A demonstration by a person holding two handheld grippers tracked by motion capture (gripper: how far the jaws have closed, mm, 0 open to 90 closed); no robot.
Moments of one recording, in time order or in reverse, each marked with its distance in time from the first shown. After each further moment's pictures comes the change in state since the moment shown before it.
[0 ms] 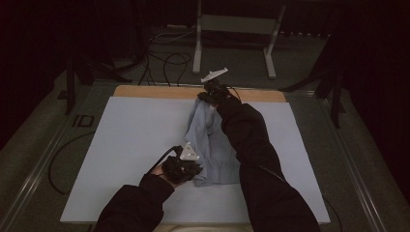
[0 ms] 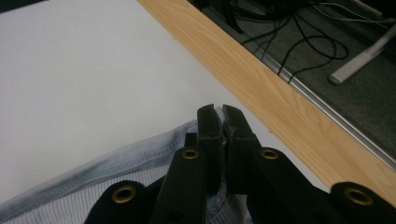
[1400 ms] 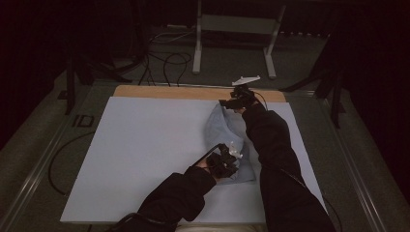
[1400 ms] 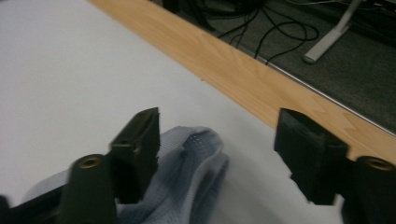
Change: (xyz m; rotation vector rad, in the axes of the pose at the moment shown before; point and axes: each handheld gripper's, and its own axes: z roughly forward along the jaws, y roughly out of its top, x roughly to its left) left arm -0.032 0.066 0.098 0.072 -0.075 0.065; right arm -0.062 -0.072 -0.033 -0.064 -0.055 0.166
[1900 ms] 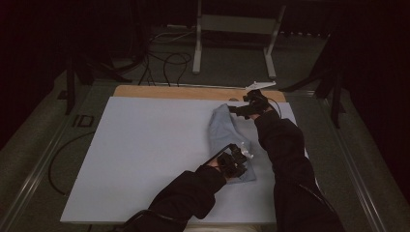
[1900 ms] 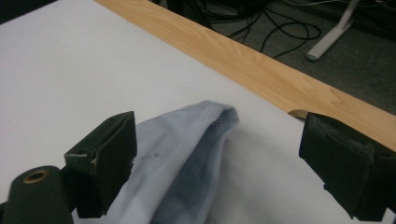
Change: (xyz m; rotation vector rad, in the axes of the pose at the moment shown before) left arm -0.007 0.021 0.026 0.019 -0.020 0.007; right arm 0.000 -0.022 -0.046 -0.019 0.023 0.031
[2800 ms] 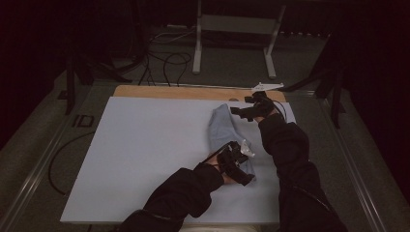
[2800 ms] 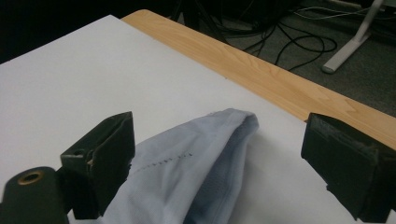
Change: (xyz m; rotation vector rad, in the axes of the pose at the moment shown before) left arm -0.005 0.005 -0.034 -0.069 -0.003 0.053; right arm 0.011 0.000 -0.024 -0.062 0.062 0.008
